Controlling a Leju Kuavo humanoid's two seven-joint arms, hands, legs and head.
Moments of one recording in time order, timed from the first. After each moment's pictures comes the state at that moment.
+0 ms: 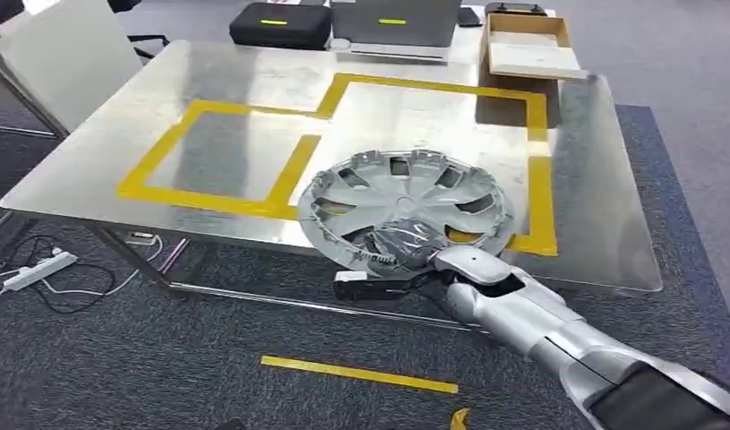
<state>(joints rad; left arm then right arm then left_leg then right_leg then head) -0.11 -0.10 0.84 -0.21 -1.42 -0.05 -0.30 -0.77 0.00 1.00 -0.76 0.87 -0.07 -0.13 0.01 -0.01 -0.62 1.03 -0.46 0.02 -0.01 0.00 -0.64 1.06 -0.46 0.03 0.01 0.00</state>
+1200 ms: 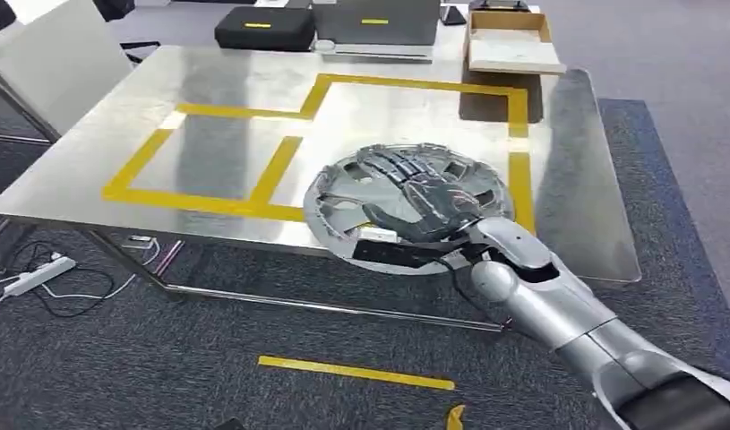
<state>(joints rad) -0.10 -0.11 0.84 -0.21 -1.40 0.07 -0.23 -0.71 -0.08 0.78 -1.11 0.82 -0.14 -0.14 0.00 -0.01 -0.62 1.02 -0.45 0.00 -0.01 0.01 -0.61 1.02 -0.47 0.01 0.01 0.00</state>
